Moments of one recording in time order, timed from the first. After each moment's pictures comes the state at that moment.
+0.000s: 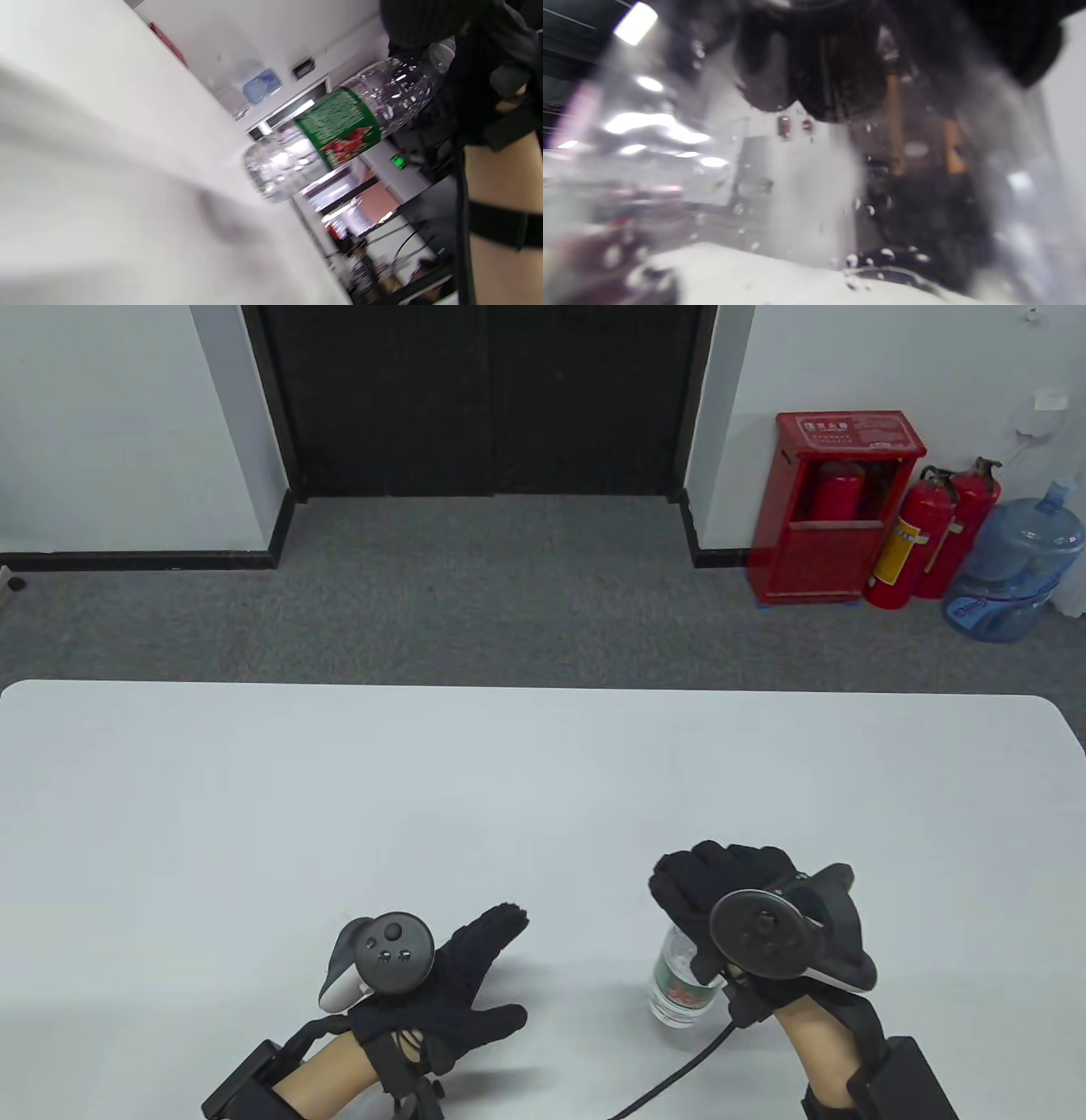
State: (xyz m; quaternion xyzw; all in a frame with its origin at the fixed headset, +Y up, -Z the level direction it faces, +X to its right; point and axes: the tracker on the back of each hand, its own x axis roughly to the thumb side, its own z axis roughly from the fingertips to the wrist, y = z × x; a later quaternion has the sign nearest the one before) left_hand -0.139 -0.712 -0.311 -0.12 -0.34 0.46 0.81; right_hand 0.125 -0.545 -0.294 0.29 -0.20 0.93 0.13
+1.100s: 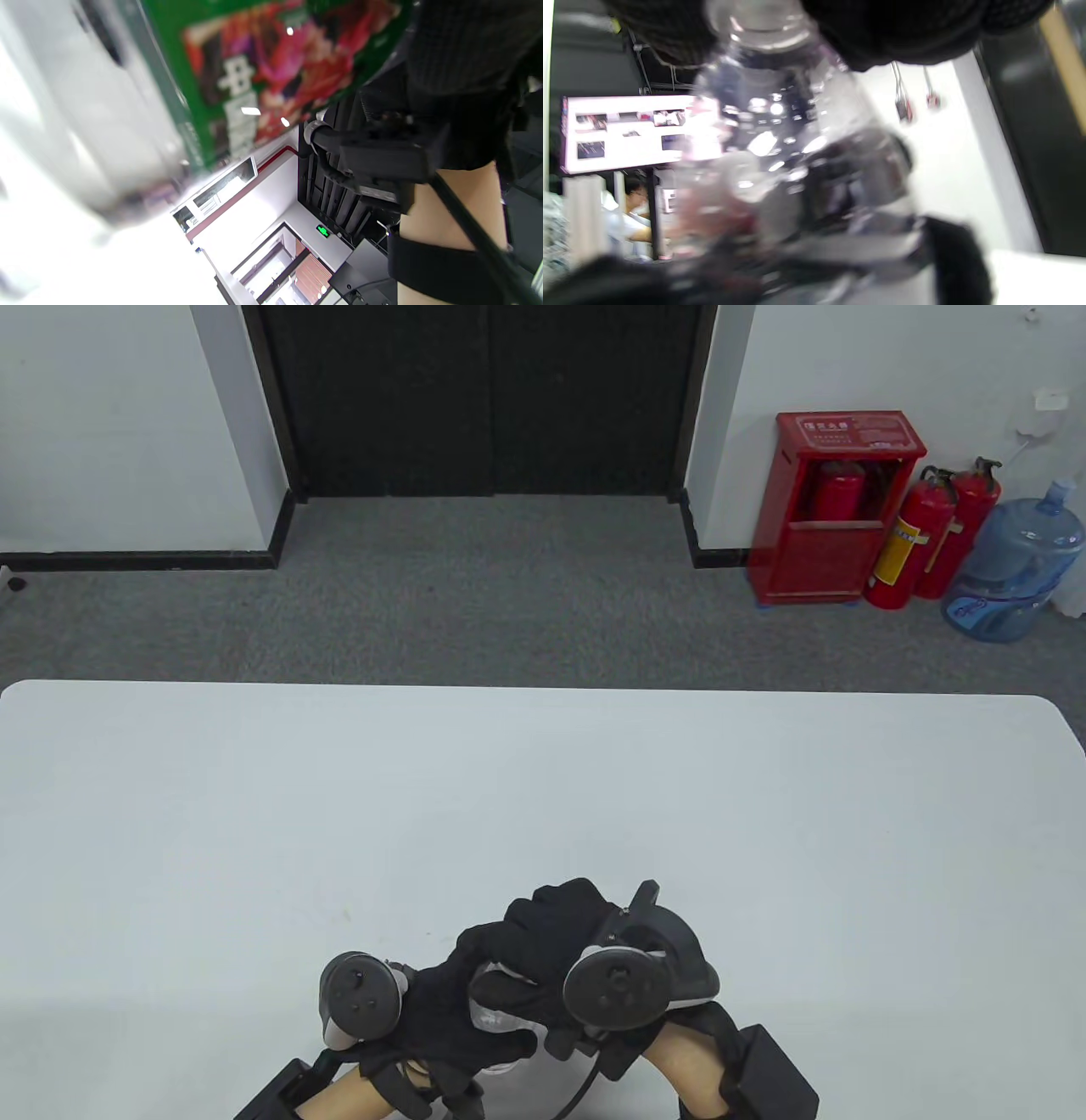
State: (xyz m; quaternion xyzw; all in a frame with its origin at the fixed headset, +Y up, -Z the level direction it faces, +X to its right) left_hand -0.144 -0.708 -0.286 0.04 -0.39 0.52 0.76; right_hand 0.030 -0.570 -0.271 0.48 -0.10 0.83 0.26
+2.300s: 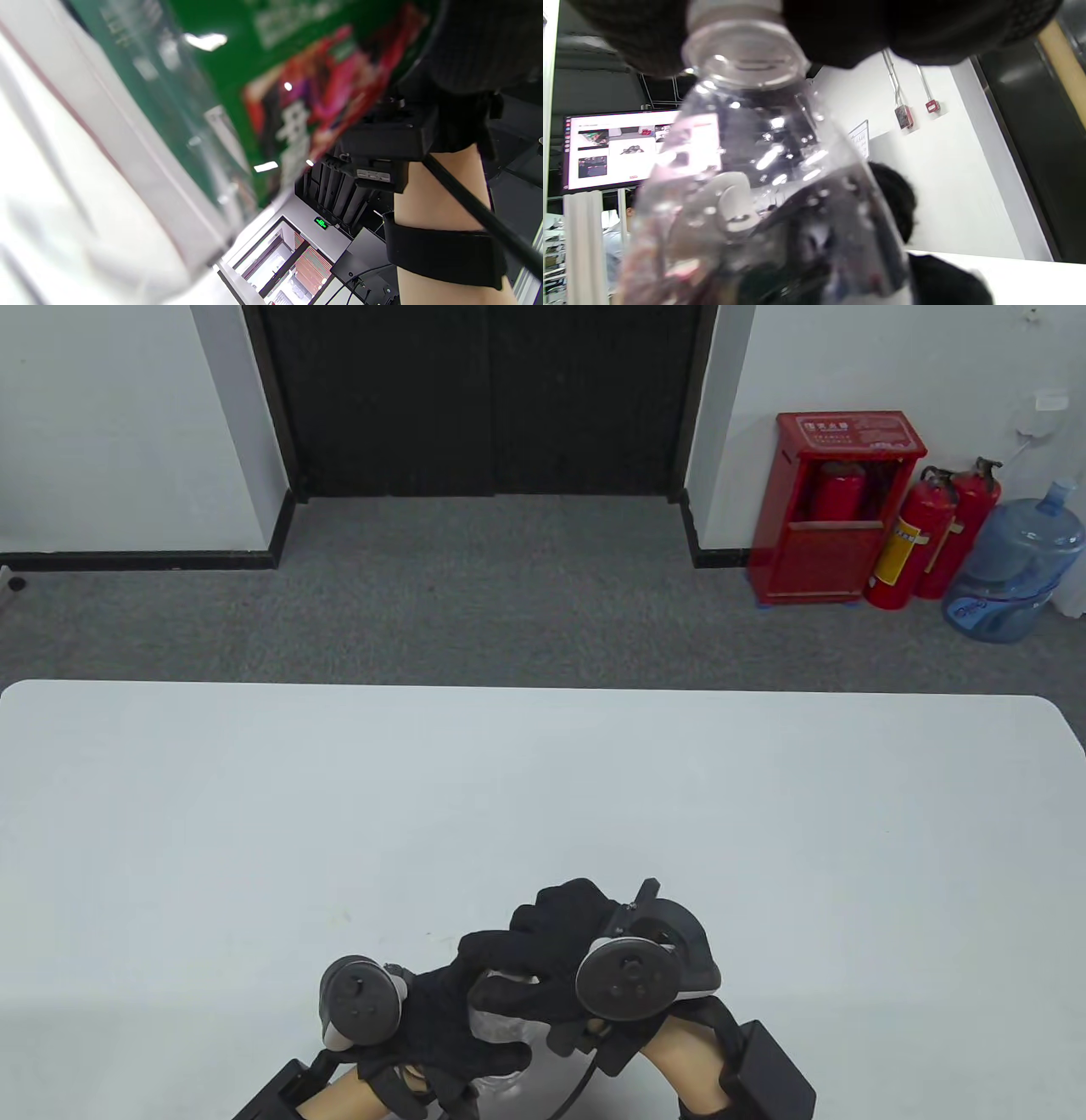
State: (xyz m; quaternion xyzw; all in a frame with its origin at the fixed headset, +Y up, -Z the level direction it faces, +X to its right) left_hand -0.146 -0.719 -0.286 0.06 -0.40 0.50 0.76; right_hand 0.033 -0.578 -0.274 0.48 -0.15 0.83 0.25
